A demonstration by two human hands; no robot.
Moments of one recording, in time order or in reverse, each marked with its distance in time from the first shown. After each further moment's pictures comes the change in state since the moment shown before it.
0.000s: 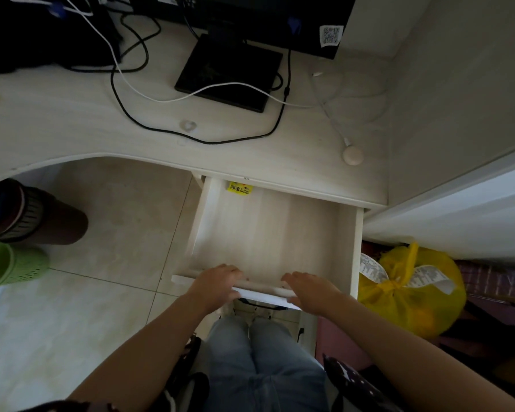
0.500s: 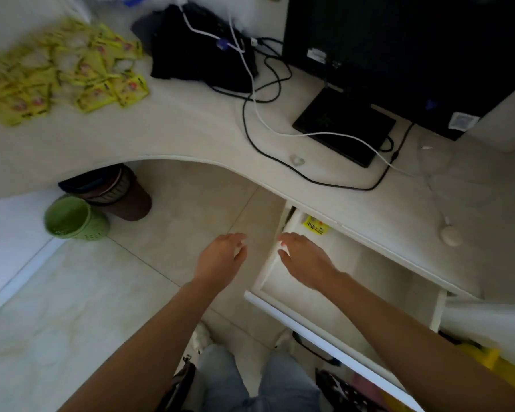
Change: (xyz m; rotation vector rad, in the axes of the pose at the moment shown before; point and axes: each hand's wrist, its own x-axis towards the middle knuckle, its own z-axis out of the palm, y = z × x) left_hand -0.086 -0.110 -0.083 -0.429 0.683 -0.501; right_hand 0.102 -0.175 -0.131 -0.100 0.327 -0.165
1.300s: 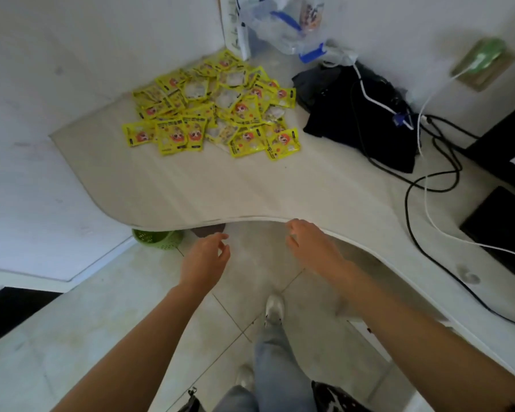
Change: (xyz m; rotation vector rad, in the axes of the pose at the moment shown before) left_hand 0.080 -0.298 -0.223 -0.059 0.250 -0.401; right_hand 0.283 -0.296 -0.034 0.002 0.018 -0.156
